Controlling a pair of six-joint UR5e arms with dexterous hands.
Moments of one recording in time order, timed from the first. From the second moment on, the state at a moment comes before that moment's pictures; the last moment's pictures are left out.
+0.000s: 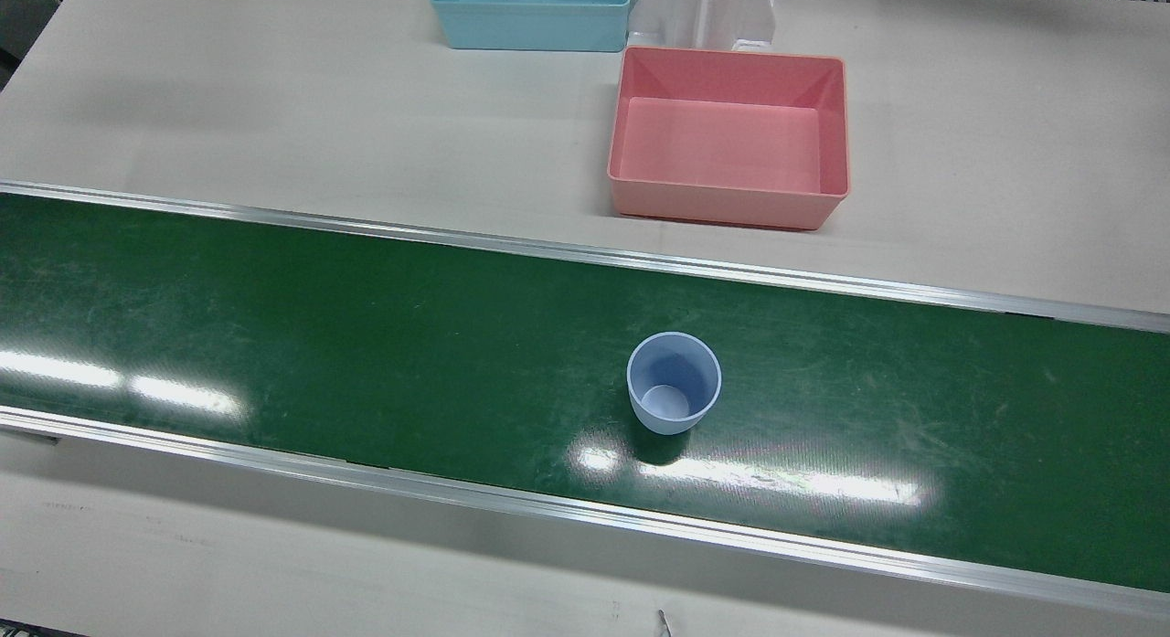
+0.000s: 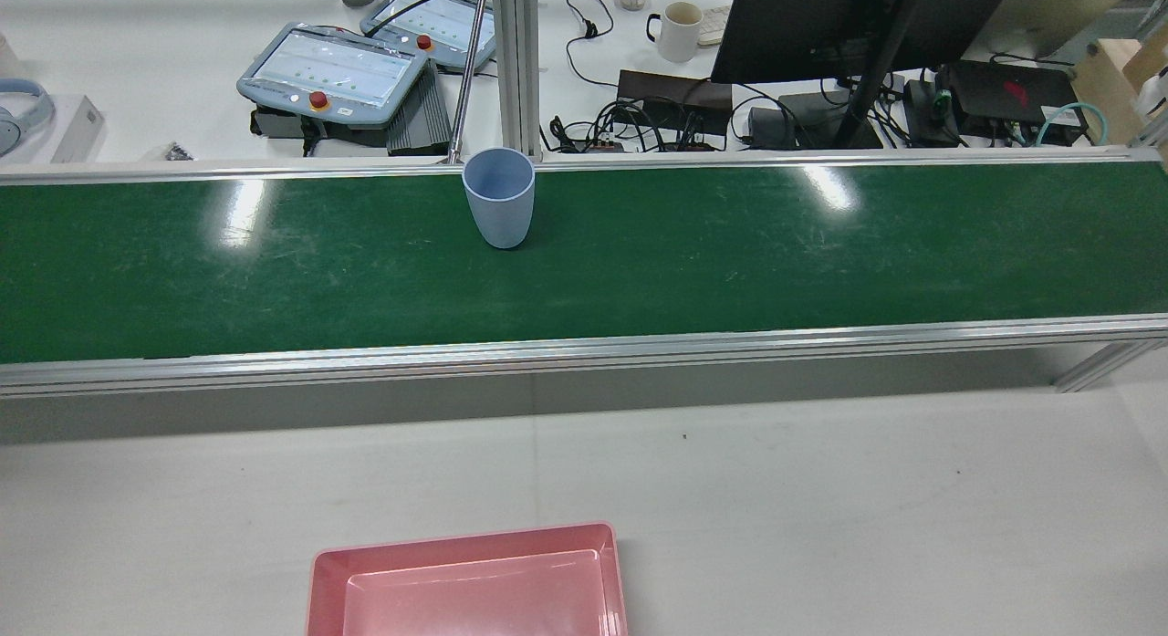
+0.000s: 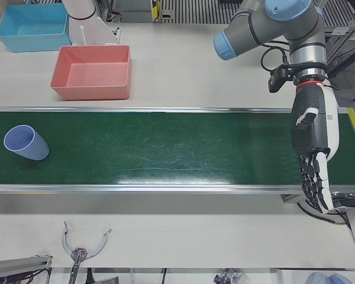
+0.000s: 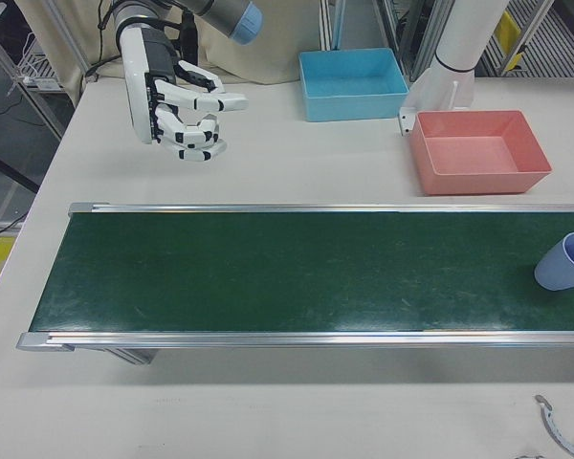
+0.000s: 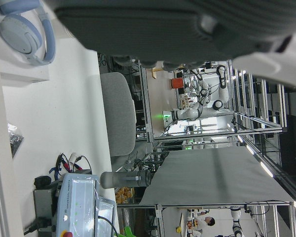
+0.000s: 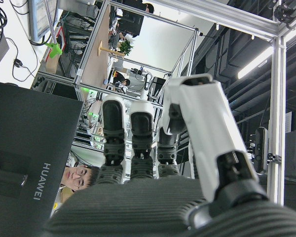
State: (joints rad) left arm -1.45 -1.82 -1.73 0.53 1.64 0.11; right arm 1.41 -1.76 2.19 -3.25 -1.55 -0.24
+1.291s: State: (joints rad) left arm -1.45 -1.82 -1.73 0.53 1.64 0.11; right arm 0.74 -1.37 2.00 -3.30 -0.89 -0.44
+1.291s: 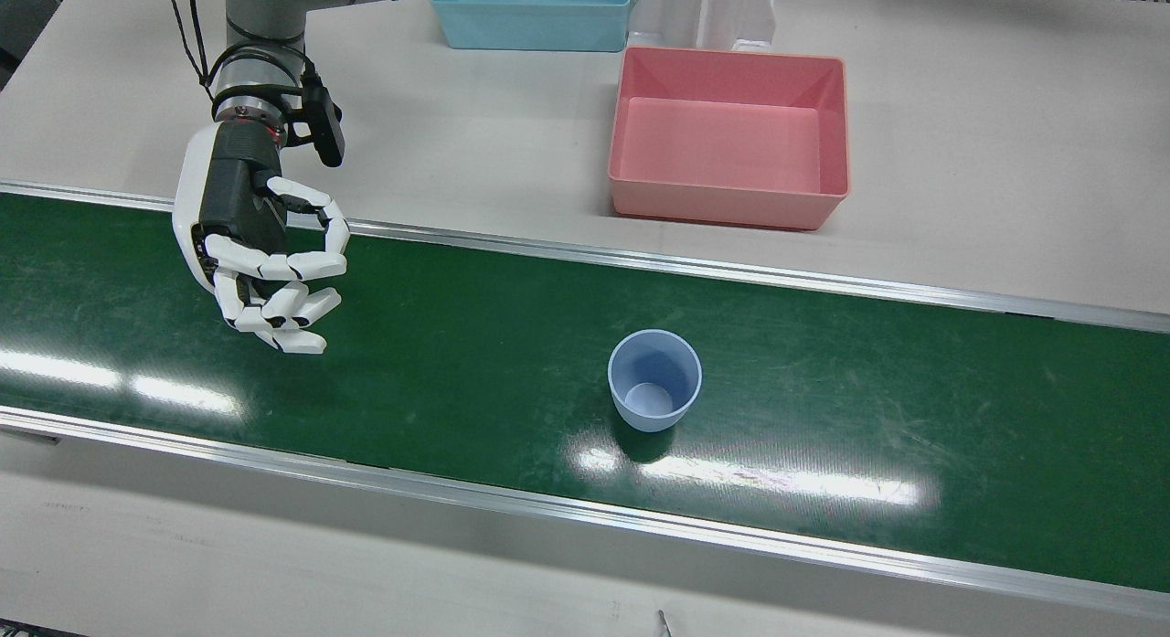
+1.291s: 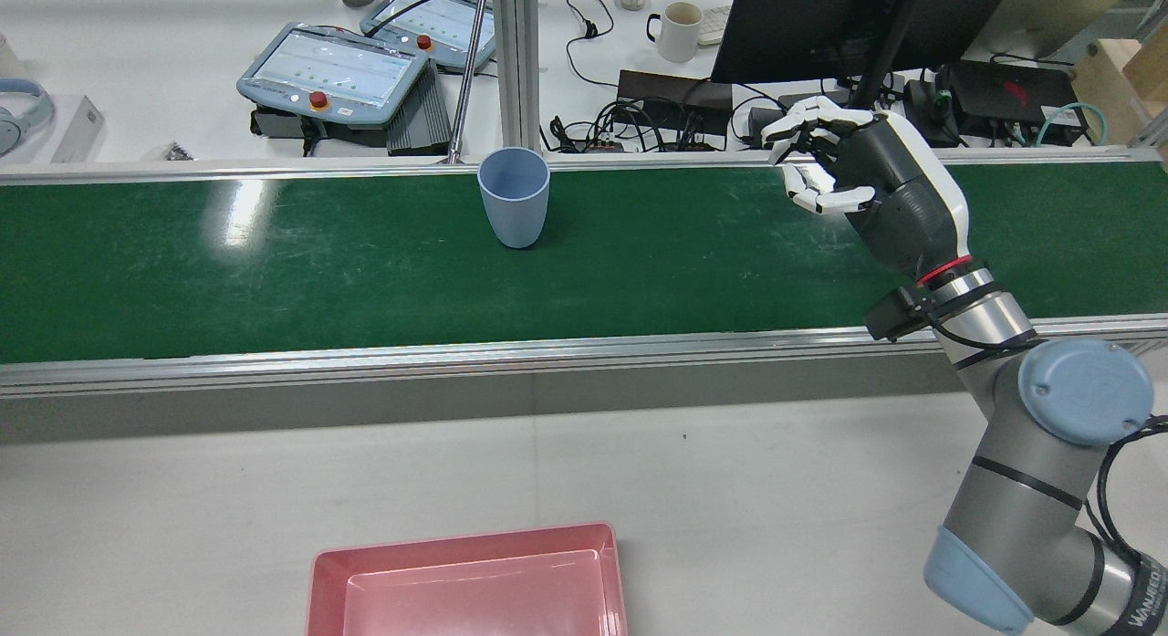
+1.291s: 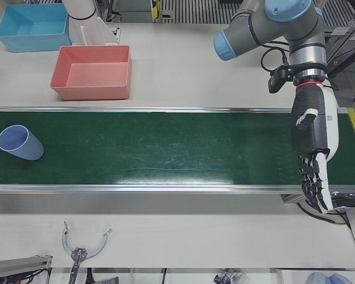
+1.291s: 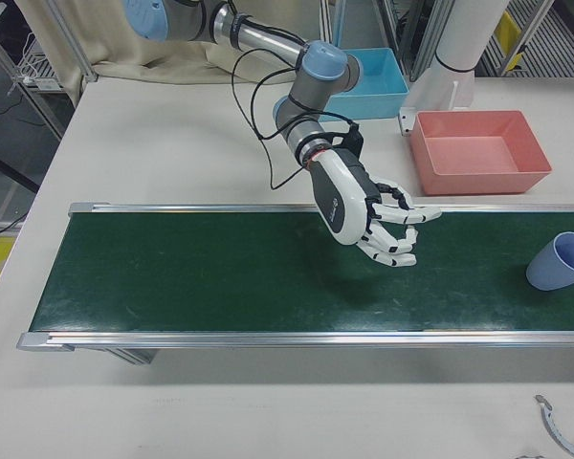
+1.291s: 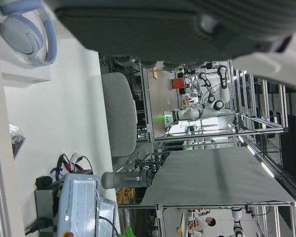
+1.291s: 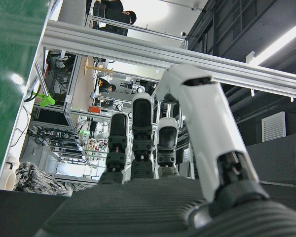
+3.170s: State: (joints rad) left arm -1.45 -1.82 -1.73 0.53 1.64 0.11; right arm 0.85 -1.35 2.01 -3.60 -0.85 -0.19
